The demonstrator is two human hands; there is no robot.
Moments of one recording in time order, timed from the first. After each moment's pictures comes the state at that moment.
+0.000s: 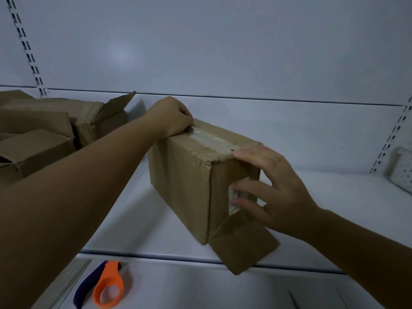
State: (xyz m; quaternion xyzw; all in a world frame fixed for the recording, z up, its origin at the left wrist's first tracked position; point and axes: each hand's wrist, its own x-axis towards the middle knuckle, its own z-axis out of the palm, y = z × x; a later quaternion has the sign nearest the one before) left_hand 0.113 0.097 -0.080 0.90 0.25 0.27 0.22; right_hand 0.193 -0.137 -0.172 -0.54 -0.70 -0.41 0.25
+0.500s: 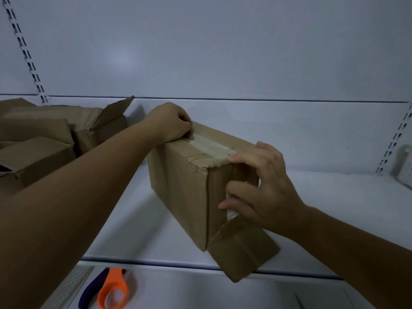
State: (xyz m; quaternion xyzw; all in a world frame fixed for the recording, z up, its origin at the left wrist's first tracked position) left_hand 0.116 0.097 -0.081 0.92 0.25 0.26 0.17; right_hand 0.187 -0.119 -0.171 -0.50 -0.68 -0.46 0.27
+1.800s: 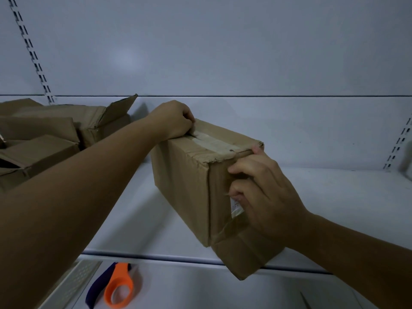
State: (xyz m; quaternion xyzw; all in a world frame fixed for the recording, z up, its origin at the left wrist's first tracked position) left_hand 0.113 0.089 -0.077 0.93 0.26 0.22 0.15; right_hand 0.179 -0.120 -0.188 -0.51 -0.64 -0.49 0.30
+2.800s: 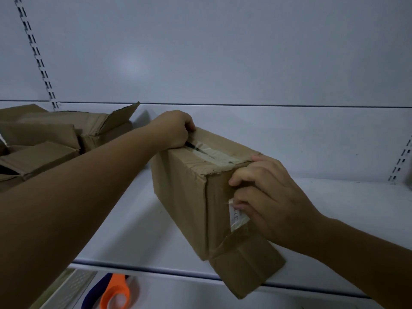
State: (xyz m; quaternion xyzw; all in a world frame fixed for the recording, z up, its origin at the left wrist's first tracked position) left_hand 0.114 0.084 -0.076 0.93 0.29 0.19 0.09; right_hand 0.188 -0.134 -0.165 -0.51 -0.70 -0.43 0.25
